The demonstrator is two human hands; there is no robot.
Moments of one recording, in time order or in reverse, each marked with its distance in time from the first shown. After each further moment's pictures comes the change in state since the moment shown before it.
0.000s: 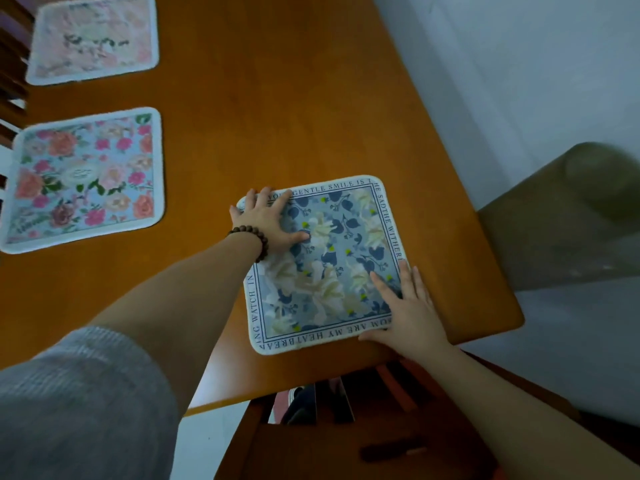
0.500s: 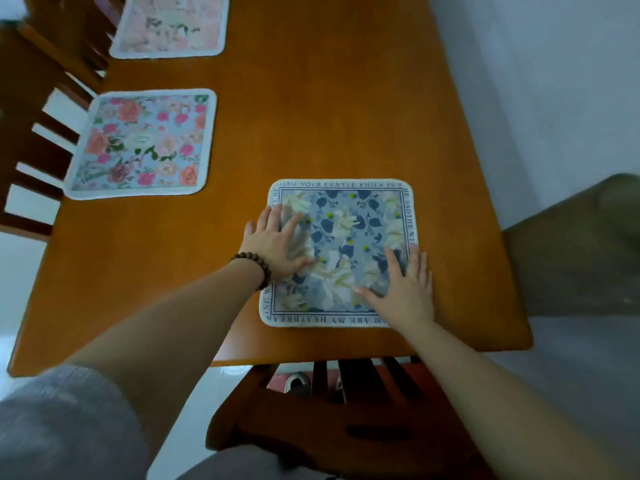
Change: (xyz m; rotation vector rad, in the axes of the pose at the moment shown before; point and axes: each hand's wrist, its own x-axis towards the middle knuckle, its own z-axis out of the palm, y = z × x) left_hand -0.084 -0.009 0.036 -0.013 0.121 0.000; right_hand 0.029 -0.020 -0.009 0.033 0.069 0.070
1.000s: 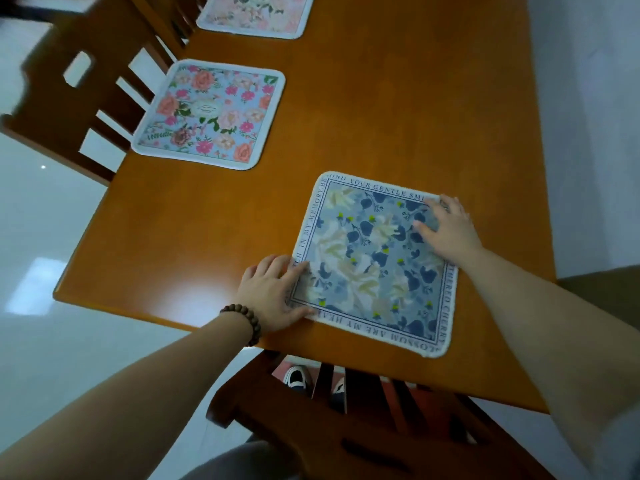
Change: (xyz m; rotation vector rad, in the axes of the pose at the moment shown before) left_hand -0.107 -0.010 0.042 -0.086 -0.013 -0.119; right_hand 0.153 -0.008 -0.066 -0.057 -0.020 -0.286
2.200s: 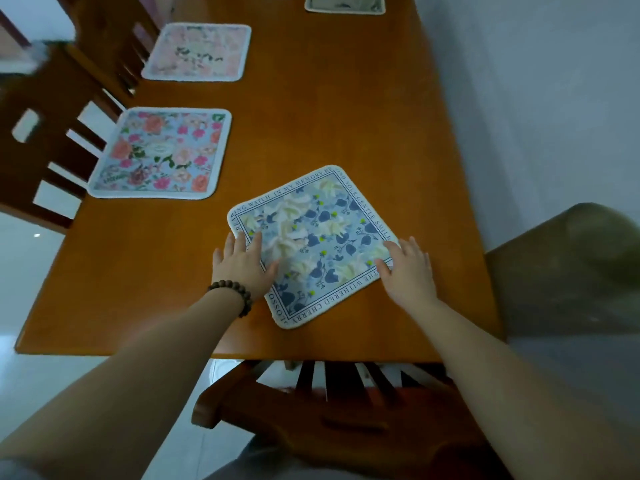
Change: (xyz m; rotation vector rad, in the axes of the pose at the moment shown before) left_hand 0.034 0.023 -0.054 -0.022 0.103 -0.234; right_hand -0.130 -0.026 0.011 0.059 0.185 0.100
